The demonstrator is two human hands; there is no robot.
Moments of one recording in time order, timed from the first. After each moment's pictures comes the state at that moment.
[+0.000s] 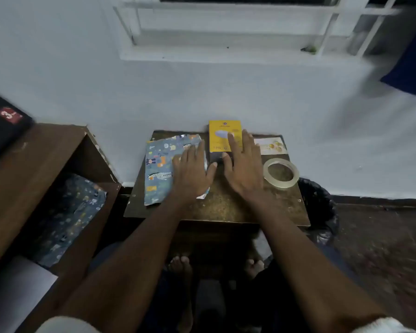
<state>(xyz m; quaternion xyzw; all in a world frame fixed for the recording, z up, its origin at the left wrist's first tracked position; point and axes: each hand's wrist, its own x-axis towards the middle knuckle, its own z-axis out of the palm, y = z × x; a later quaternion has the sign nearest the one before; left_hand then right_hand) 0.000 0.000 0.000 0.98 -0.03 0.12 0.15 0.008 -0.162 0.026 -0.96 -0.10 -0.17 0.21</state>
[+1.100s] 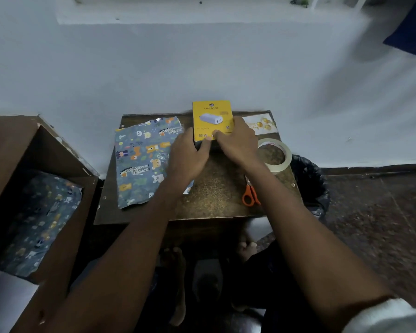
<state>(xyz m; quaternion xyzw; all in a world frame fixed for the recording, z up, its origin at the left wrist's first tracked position) 0.028 -0.013 0.000 0.89 0.01 0.07 0.45 0.046 -0.158 0.042 -0.90 0.07 -0.01 0.43</state>
